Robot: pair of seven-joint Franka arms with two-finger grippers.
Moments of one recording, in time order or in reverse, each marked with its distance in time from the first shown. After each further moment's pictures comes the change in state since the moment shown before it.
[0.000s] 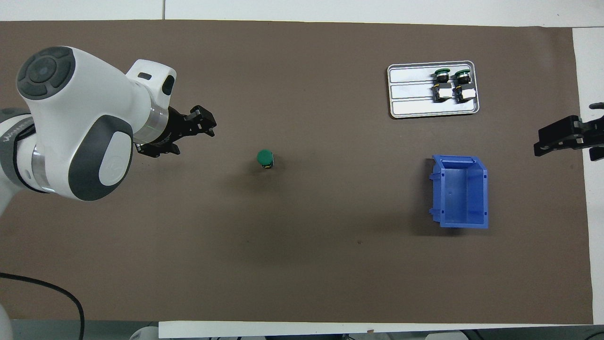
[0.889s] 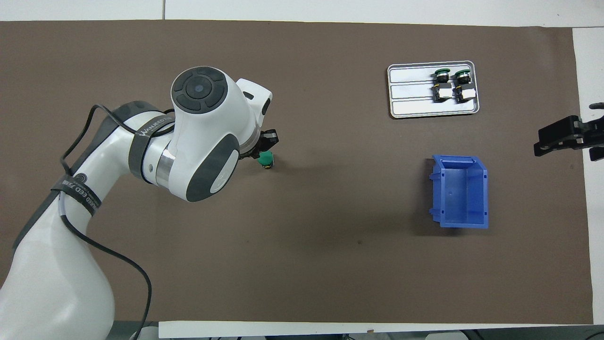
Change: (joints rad) left arm -0.204 0.210 -0.003 0.156 0.083 0.004 -0.126; right arm 0.000 0.000 0.000 0.000 0.000 0.000 0.000
